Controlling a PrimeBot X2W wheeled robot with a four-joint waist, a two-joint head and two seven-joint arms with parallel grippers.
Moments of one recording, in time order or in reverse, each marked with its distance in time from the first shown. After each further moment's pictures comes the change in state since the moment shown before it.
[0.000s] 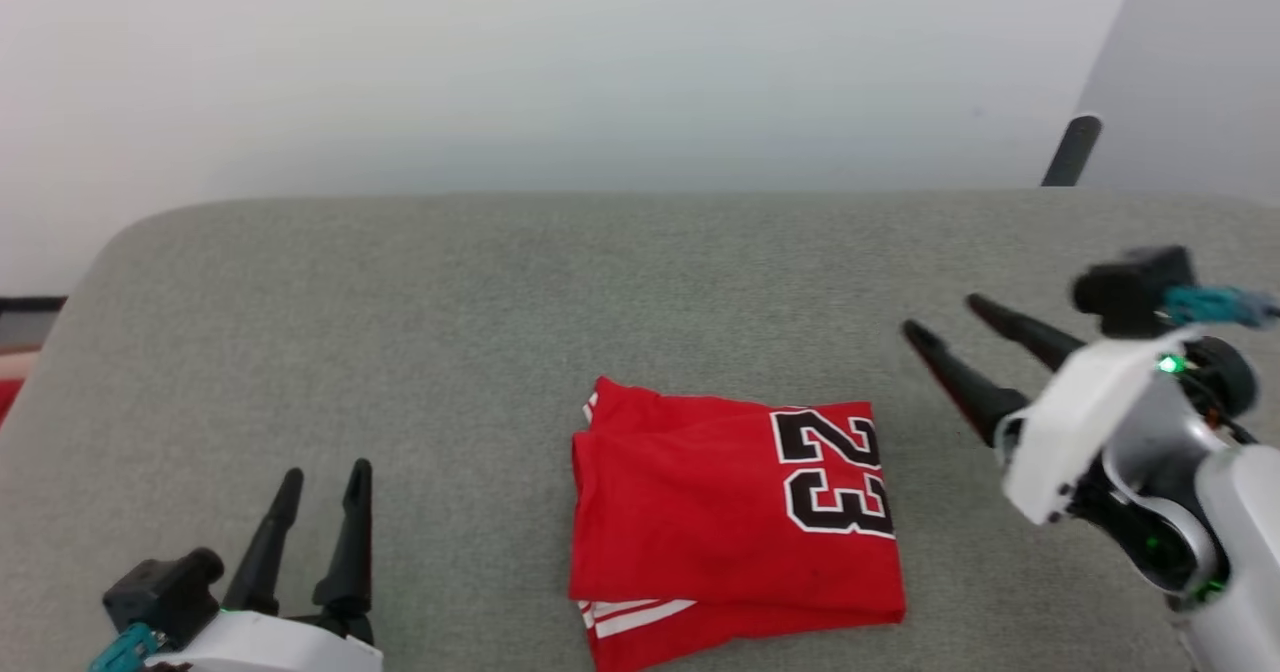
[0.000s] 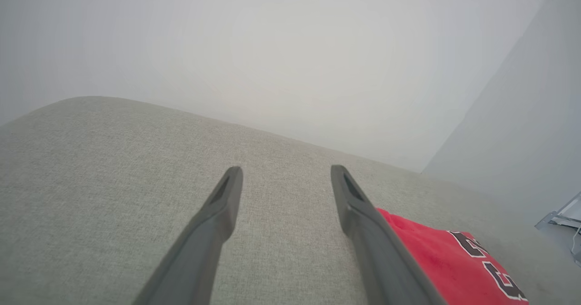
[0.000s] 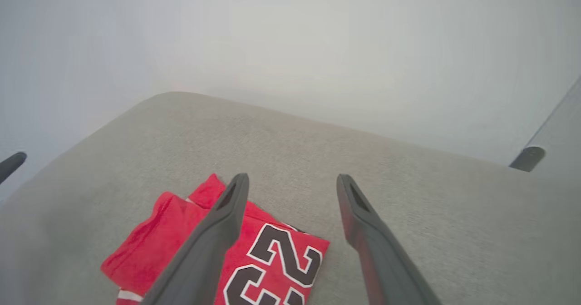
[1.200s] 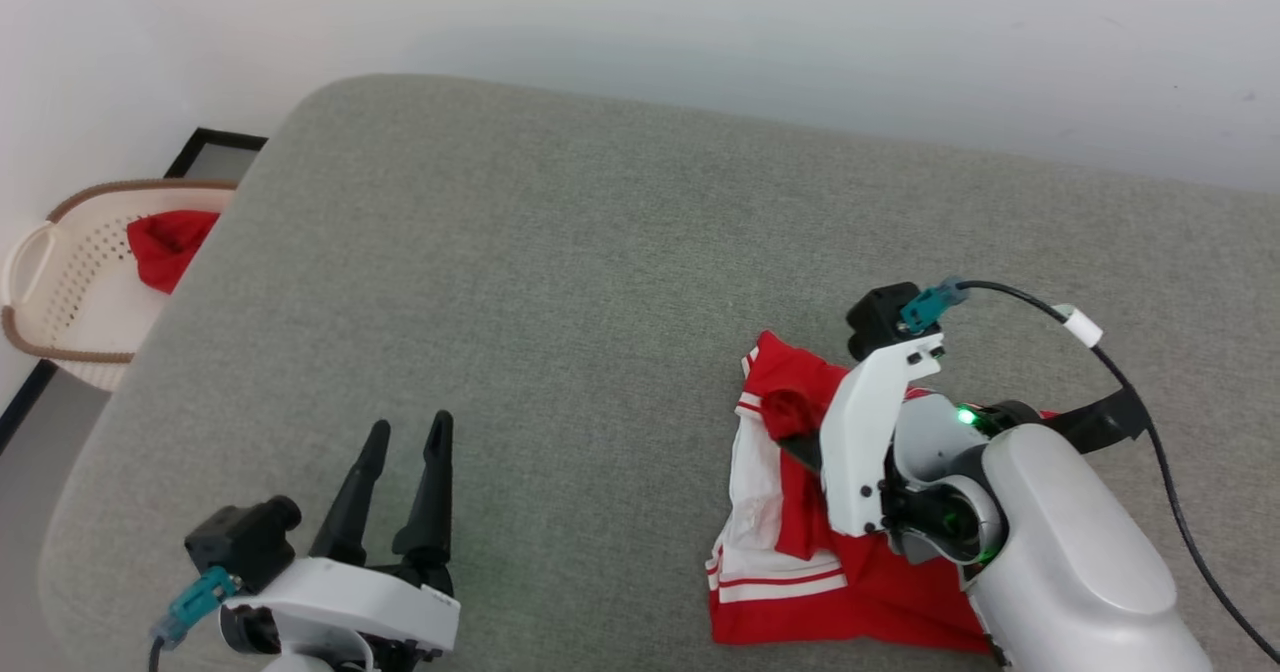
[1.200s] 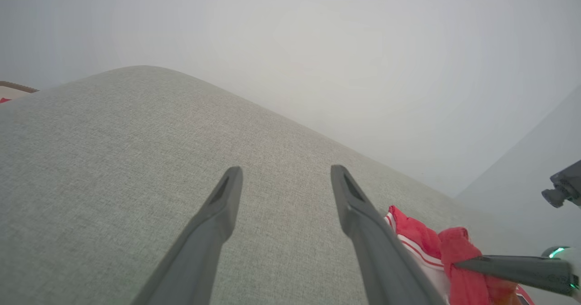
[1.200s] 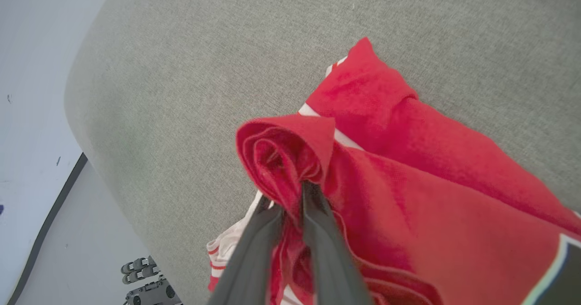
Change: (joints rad) left arm -0.105 -0.071 -0.086 0.049 -0.061 -0.001 0.000; right arm -0.121 0.330 -0.022 0.390 -0.133 0.000 0.340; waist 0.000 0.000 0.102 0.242
